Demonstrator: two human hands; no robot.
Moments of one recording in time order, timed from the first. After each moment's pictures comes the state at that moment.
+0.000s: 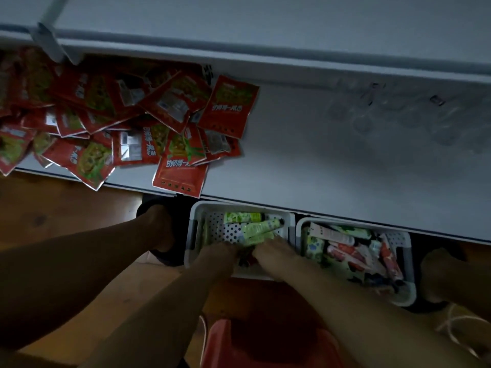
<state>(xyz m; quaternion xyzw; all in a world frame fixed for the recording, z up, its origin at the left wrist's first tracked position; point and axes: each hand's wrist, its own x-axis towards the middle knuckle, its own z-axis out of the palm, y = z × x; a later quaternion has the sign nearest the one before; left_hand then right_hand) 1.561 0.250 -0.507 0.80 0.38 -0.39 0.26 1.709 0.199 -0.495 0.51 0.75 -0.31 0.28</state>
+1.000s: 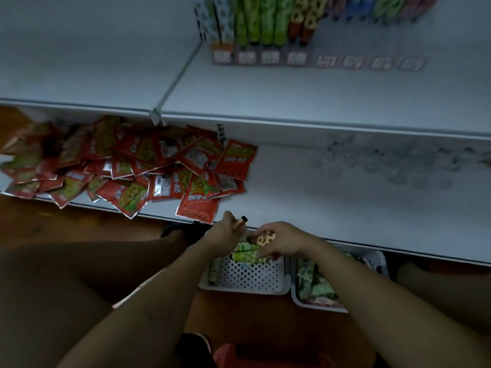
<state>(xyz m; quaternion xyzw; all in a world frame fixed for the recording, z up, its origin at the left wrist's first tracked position) 1.569 0.275 -0.373 0.75 0.52 -0.03 0.41 1.744 0.206 -0.359 0.64 0.50 -0.57 -0.14</state>
